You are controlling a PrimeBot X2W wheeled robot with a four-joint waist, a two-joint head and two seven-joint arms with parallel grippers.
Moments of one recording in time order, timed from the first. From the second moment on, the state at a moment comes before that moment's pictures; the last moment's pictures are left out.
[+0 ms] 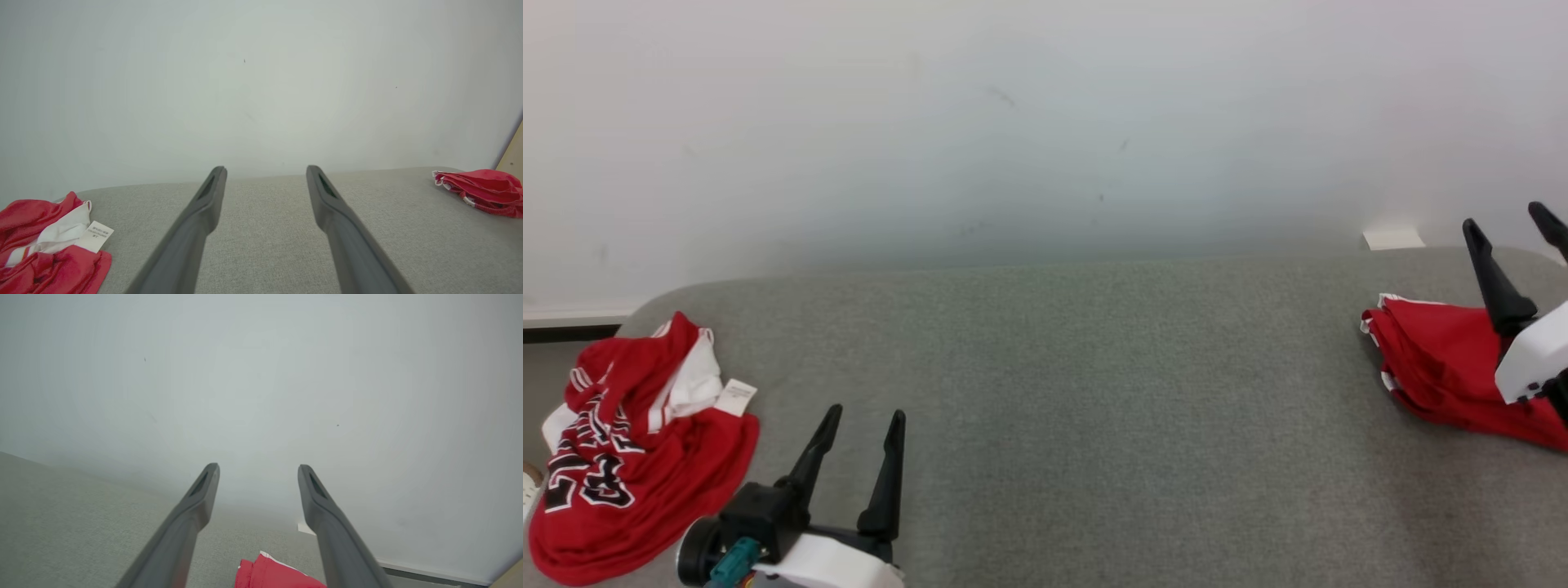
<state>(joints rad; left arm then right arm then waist) -0.13 0.10 -0.13 0.21 -0.16 -0.09 -0.26 -0.82 -0.53 0.66 0.81 0.69 0.13 -0.24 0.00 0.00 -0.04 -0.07</state>
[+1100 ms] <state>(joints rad) 0.01 0.05 -0.08 0.18 -0.21 -0.06 -0.26 0.01 -0.14 0.09 0.18 0.38 0.13 -0.26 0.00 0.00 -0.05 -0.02</state>
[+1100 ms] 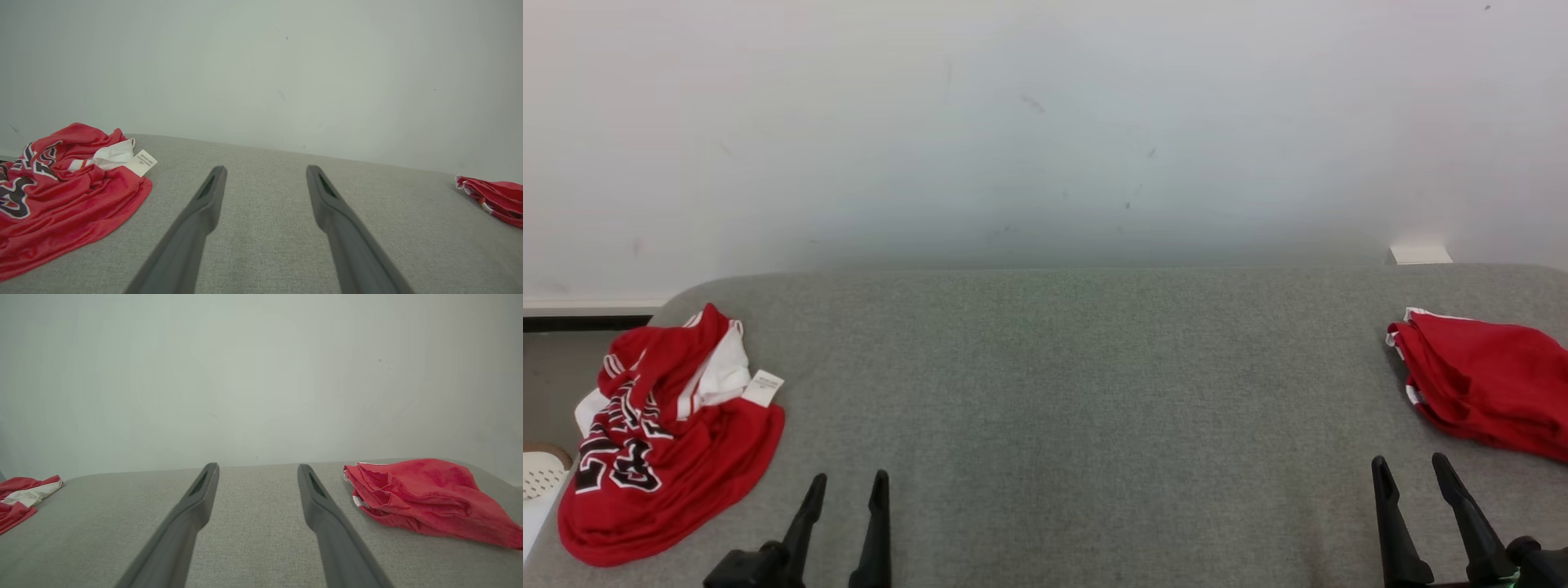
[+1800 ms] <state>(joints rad) -0.01 0.05 -0.10 0.21 -0.20 -0.05 -0.26 0.01 -0.12 0.08 0.17 0.36 0.13 -0.26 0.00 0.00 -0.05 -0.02</state>
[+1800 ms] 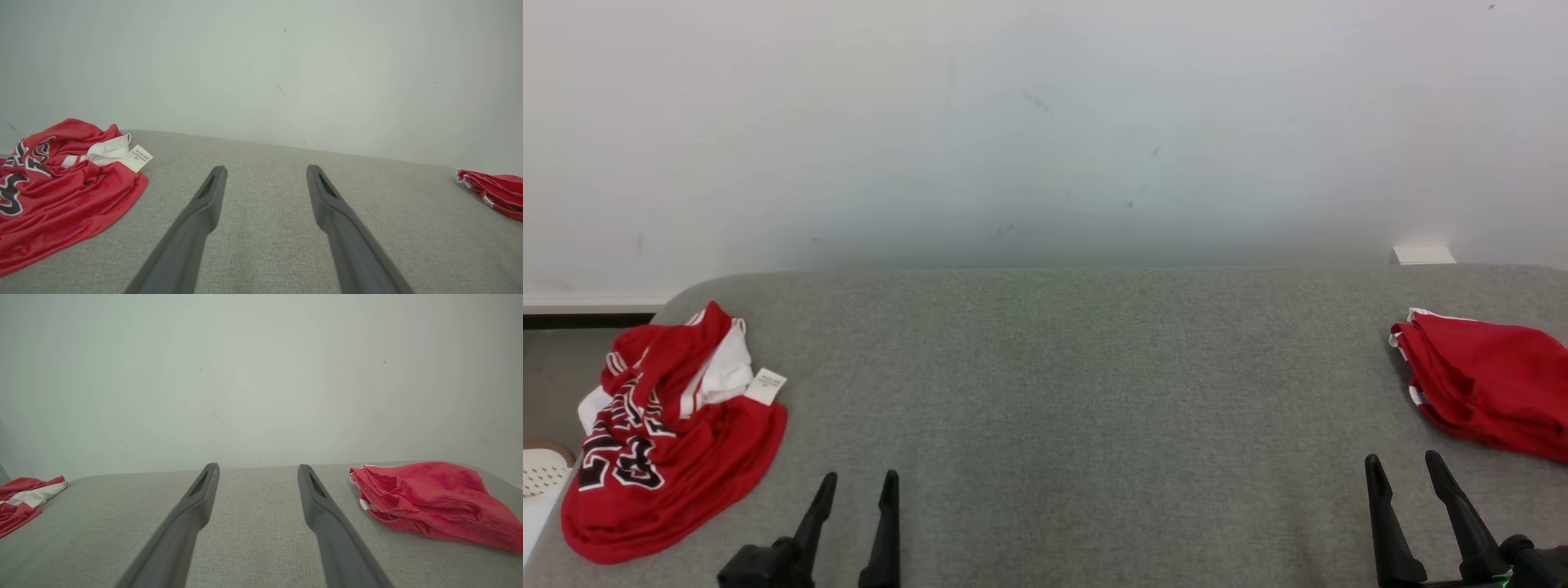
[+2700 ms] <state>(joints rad) -0.03 0.05 -0.03 0.23 -0.15 -0.07 -0.26 -0.02 -0.10 0.22 0.19 0.40 0.13 -0.26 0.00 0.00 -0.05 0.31</state>
